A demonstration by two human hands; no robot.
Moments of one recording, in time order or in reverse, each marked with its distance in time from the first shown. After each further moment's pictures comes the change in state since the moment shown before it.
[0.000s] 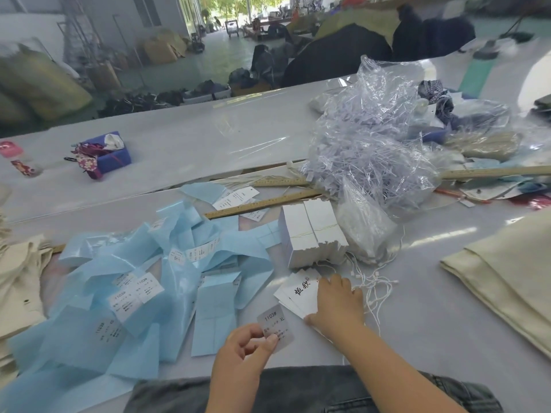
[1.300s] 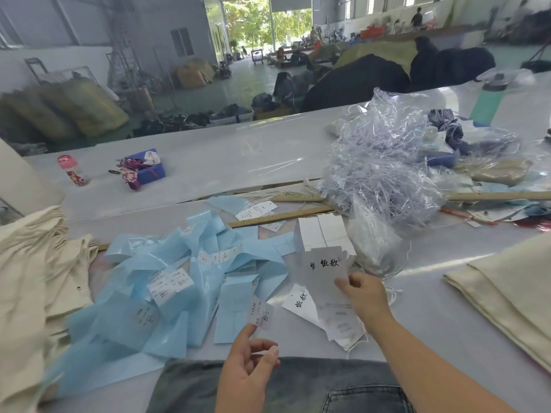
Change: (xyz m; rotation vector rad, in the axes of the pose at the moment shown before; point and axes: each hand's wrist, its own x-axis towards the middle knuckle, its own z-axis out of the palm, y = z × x) left_hand -0.053 0.000 -0.019 -0.135 0.015 0.148; right_hand -0.012 0.037 -0.025 1.211 0.222 0.070
